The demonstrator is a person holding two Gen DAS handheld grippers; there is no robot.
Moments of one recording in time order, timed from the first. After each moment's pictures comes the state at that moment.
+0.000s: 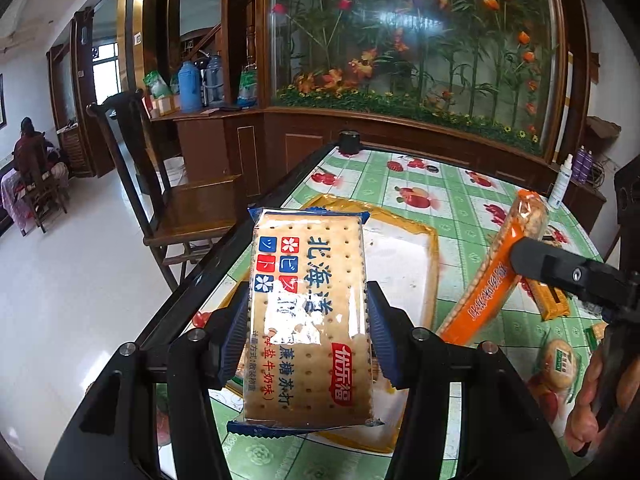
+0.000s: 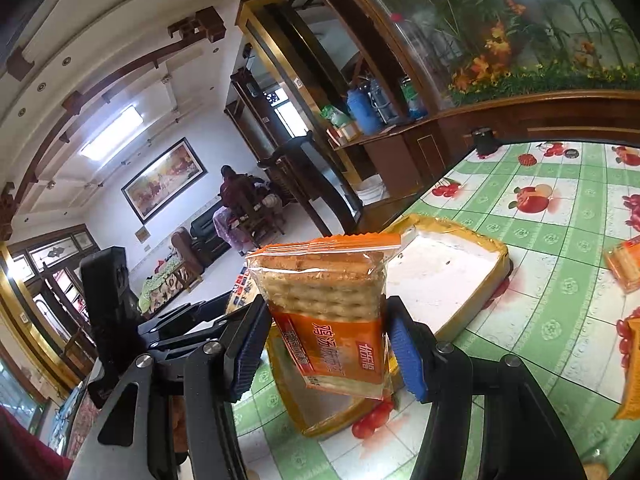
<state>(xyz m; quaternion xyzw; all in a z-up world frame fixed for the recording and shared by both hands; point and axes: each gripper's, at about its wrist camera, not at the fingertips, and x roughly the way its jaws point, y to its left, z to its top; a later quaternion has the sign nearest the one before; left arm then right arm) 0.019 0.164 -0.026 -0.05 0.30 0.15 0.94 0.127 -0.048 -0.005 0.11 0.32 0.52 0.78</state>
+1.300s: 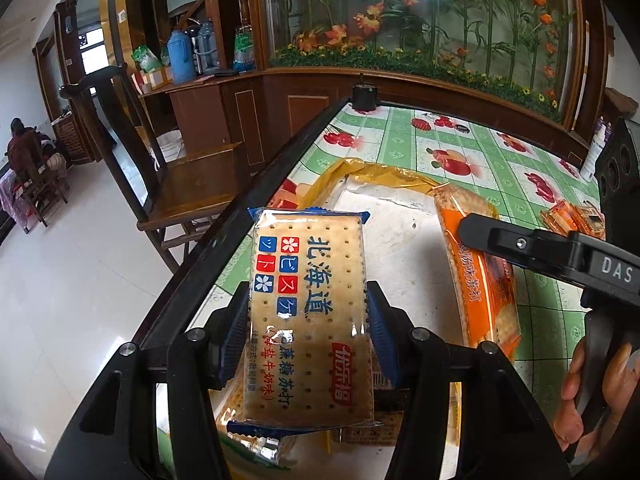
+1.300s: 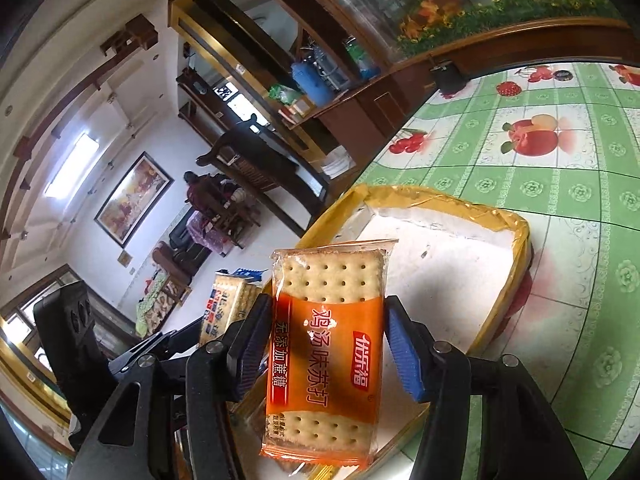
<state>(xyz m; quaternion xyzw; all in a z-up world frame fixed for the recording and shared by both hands) 0.092 0.195 -0.064 -0.04 0.37 0.15 0.91 0.218 0.020 -0.076 0.16 0.41 0.46 0.78</state>
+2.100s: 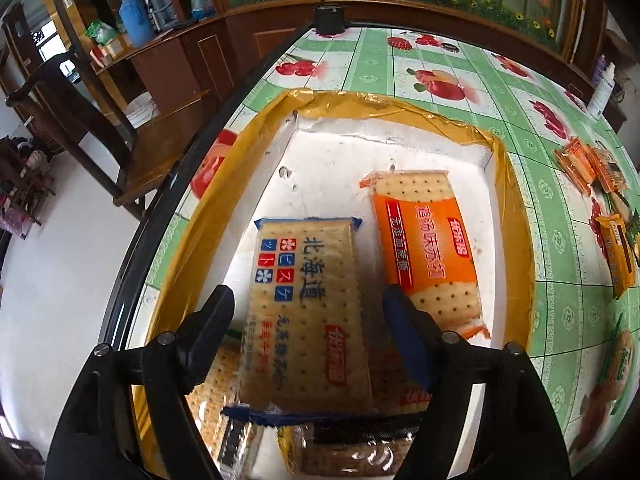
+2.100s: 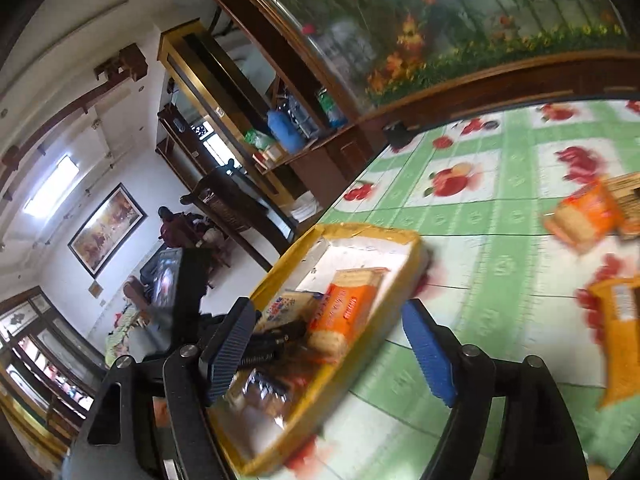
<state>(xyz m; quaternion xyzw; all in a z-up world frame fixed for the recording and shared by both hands) 0.146 0.169 -0.095 0.00 0.50 0.12 0.86 0.155 -0.090 -0.037 0.17 0.34 0.39 0.84</state>
